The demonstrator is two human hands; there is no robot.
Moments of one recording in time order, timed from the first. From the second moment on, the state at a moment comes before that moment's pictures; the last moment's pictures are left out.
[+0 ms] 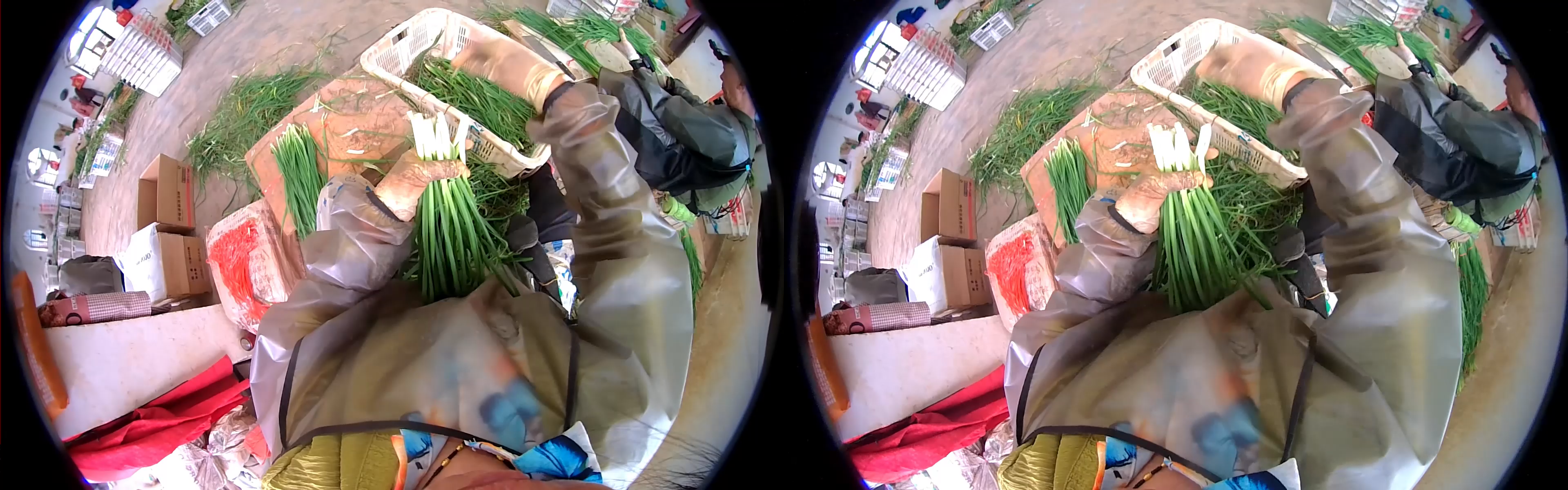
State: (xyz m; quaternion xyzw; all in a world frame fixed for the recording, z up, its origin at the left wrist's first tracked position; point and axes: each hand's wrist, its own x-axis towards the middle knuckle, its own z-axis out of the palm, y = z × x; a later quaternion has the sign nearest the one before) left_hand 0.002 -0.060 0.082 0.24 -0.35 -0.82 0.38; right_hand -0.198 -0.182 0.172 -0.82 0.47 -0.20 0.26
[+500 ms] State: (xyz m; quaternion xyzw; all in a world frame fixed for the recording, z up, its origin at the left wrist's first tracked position) left_hand 0.046 -0.064 0.102 0.17 -0.30 -0.85 0.39; right_hand -0.206 -0.166 0.161 -0.73 0.61 -0.29 0.12
